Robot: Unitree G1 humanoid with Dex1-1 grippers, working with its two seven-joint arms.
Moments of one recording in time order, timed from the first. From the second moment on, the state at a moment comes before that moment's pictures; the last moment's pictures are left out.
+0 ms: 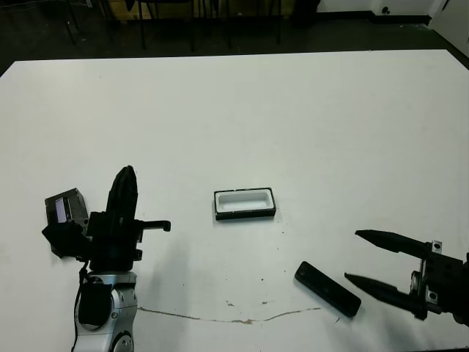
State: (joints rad) left arm 0.33 0.01 0.00 -0.42 -0.28 -0.14 -0.11; right arm 0.50 -0.73 -0.32 -0.47 0.58 0.18 1.15
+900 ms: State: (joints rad) left arm 0.33 0.01 0.00 -0.42 -0.28 -0.12 -0.11; right arm 0.58 -0.63 -0.12 -0.30 0.38 -0.08 1.01
